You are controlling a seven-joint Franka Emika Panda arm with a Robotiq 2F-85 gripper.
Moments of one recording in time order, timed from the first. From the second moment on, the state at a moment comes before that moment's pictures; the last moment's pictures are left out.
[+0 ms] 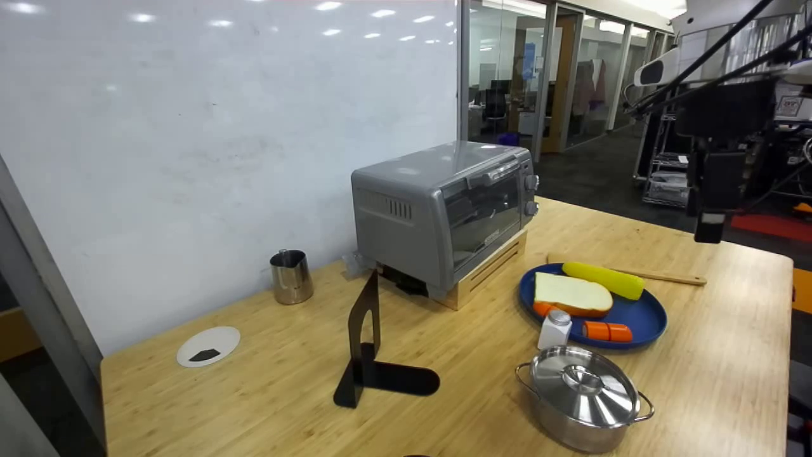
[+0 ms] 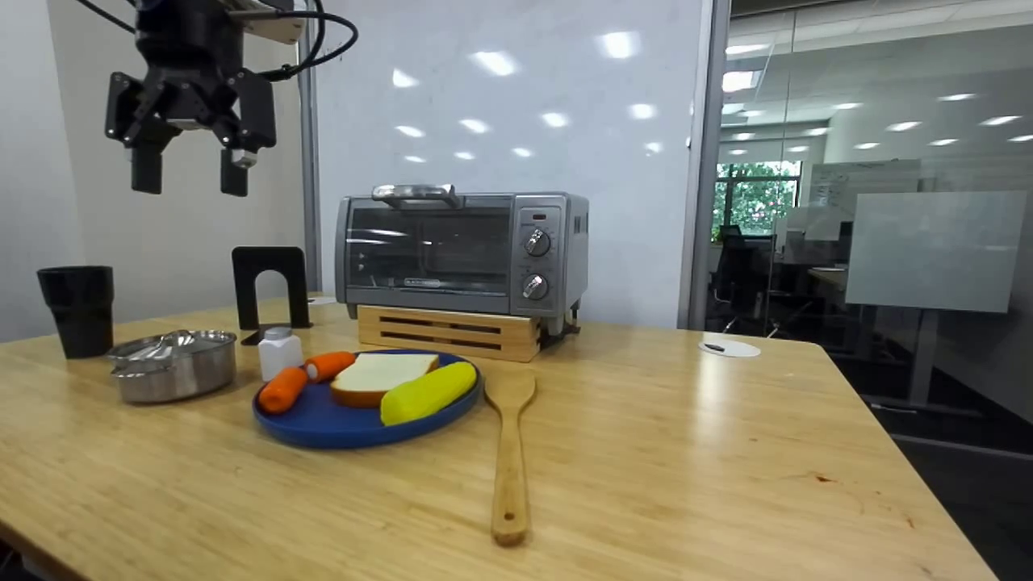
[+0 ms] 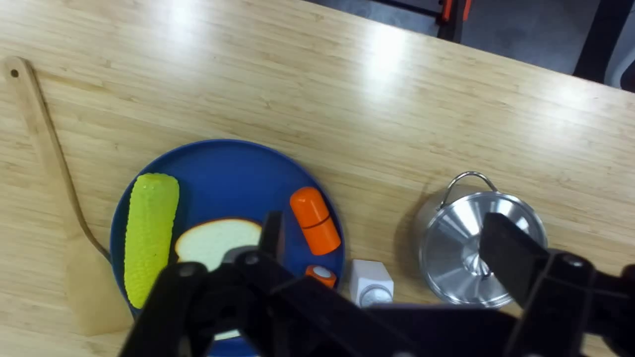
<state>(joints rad) 0.10 -0.60 -0.04 -2.63 -0.02 1.92 -0.18</state>
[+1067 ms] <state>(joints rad) 0.05 -0.27 -0.12 -2.64 -0.03 2.31 -0.34</state>
